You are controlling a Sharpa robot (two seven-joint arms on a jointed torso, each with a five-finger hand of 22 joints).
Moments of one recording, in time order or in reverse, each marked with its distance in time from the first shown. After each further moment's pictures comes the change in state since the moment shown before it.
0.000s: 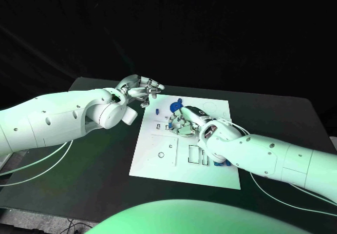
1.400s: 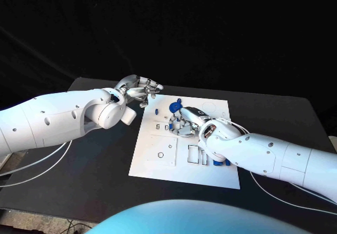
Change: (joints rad) left arm 0.000 0.000 0.000 -0.006 0.002 0.001 -0.003; left_hand 0.000 0.000 -0.003 -0.003 0.000 0.000 0.000 0.000 -0.001 -0.003 -0.003 0.000 -0.001 0.000 0.000 0.000 0.000 0.000 0.000 0.000 0.000 0.003; right arm 0.001 0.005 0.002 -0.016 -0.011 0.045 -0.015; right_hand 0.001 0.001 0.000 0.000 -0.015 0.003 0.004 -0.001 -0.001 0.000 0.000 0.000 0.000 0.000 0.000 0.000 0.000 0.000 0.000 0.000 -0.005 0.000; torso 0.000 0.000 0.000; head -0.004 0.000
